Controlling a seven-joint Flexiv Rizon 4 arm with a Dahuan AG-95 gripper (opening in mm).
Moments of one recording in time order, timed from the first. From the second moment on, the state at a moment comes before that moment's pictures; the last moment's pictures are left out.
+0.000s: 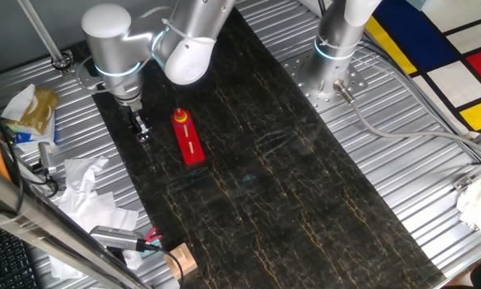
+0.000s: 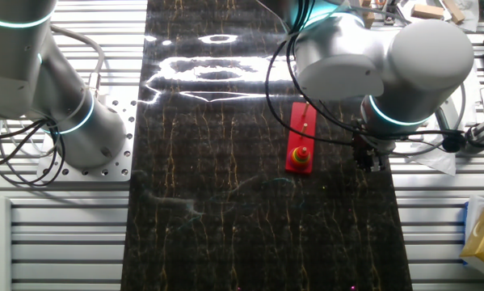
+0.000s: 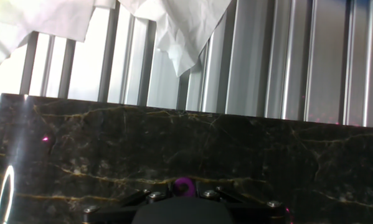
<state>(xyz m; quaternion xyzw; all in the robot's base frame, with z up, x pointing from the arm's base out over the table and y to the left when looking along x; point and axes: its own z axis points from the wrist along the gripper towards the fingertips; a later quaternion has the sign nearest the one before) 0.628 -0.058 0.018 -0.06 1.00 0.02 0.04</state>
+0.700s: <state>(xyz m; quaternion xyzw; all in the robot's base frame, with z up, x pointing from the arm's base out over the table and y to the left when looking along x) 0.628 -0.059 0.013 -0.06 1.00 0.02 0.04</state>
